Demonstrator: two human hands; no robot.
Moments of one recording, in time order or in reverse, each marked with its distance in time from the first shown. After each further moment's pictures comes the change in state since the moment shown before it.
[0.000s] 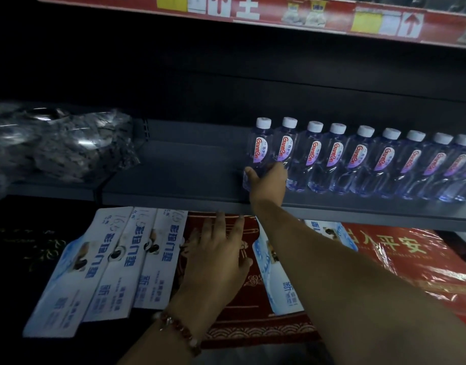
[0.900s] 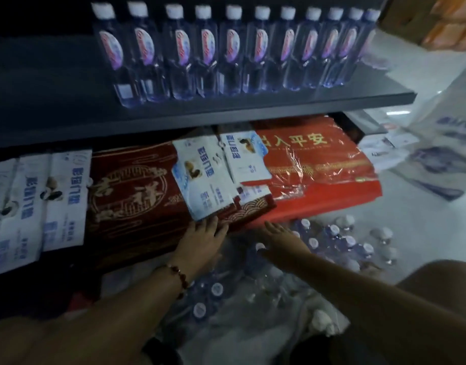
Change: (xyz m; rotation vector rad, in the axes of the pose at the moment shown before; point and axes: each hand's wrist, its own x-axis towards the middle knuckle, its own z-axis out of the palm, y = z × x) left_hand -0.067 0.126 0.183 0.408 -0.417 0.574; right_hand -0.167 0.288 -0.296 -0.987 -0.864 -0.116
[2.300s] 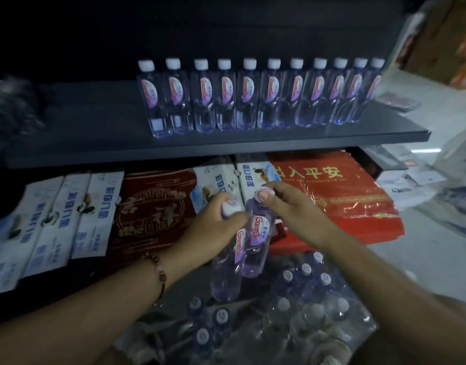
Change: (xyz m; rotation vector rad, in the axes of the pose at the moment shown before) left_hand -0.051 0.000 -0.150 -1.461 0.479 -0.248; right_hand -0.049 -0.049 -0.185 0.959 0.273 -0.276
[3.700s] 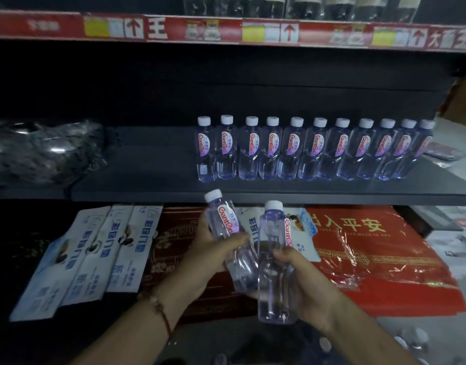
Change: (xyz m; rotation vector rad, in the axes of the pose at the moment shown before) left_hand 0.014 0.015 -0.076 -0.391 0.202 -0.196; right_hand 0.022 -0.034 0.066 0.902 -0.196 0.448
